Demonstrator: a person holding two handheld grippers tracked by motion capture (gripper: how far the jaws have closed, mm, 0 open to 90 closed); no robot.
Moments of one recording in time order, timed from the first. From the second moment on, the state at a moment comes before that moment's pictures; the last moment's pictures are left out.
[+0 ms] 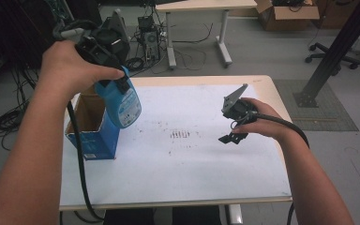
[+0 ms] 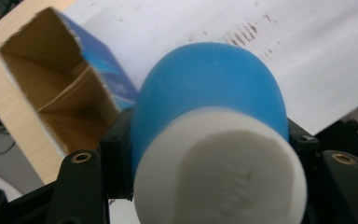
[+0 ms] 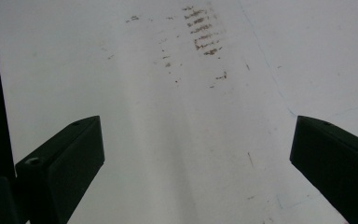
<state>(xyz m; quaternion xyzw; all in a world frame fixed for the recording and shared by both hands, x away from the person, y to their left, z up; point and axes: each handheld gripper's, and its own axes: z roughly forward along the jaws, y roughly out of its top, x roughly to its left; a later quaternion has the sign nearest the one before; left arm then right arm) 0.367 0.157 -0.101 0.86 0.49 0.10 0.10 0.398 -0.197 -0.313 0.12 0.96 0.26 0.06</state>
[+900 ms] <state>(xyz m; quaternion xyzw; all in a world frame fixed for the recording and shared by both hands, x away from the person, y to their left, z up) 0.387 0.229 -0.068 0.72 0.68 0.12 0.08 0.406 -0.183 -0.319 0.11 0.97 0.23 0.05</state>
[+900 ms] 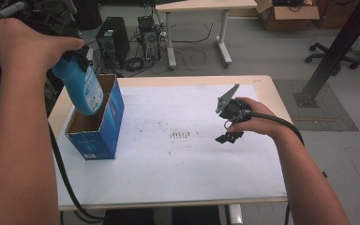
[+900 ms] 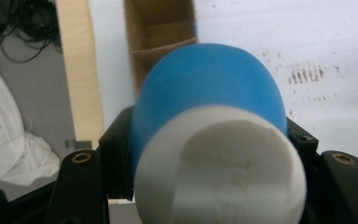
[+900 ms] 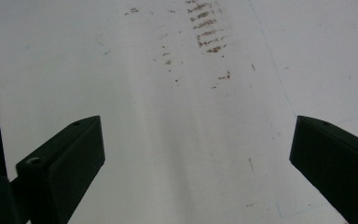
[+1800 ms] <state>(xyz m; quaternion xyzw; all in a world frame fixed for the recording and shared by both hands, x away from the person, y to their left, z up) 0.402 0.261 -0.124 0.69 0.71 0.10 0.07 0.405 -0.188 -0.317 0.11 0.97 0.23 0.05</state>
